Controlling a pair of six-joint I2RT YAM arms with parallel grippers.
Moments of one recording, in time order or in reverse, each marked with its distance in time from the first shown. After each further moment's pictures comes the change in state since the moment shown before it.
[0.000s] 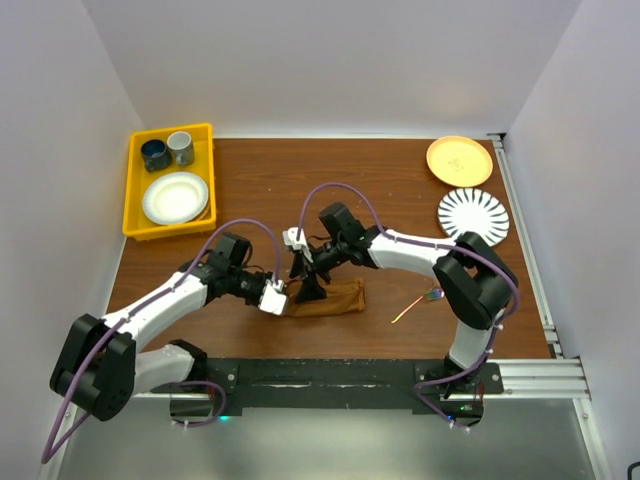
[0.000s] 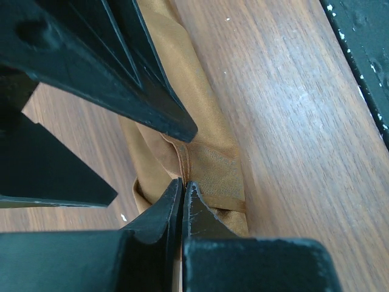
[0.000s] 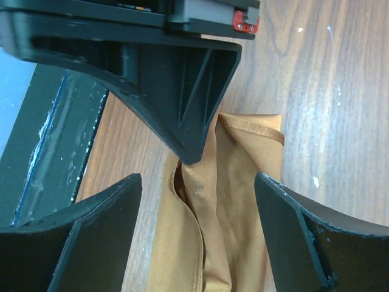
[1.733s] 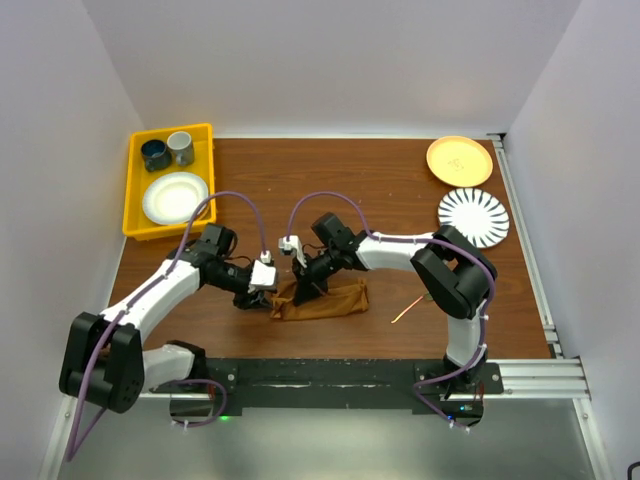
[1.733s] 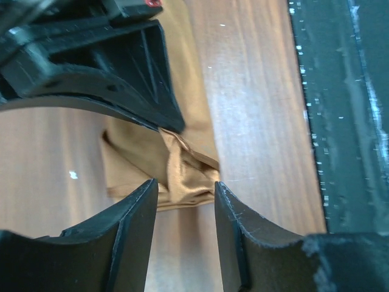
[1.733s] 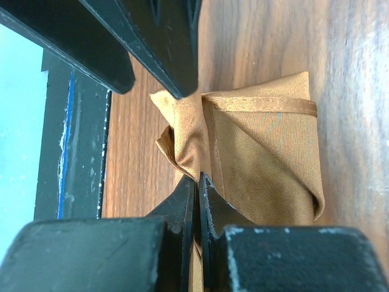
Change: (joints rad) left arm 0.164 0.036 0.096 -0.263 0.103 -0.150; right arm 0.023 0.132 0.024 -0.031 0.022 0.223
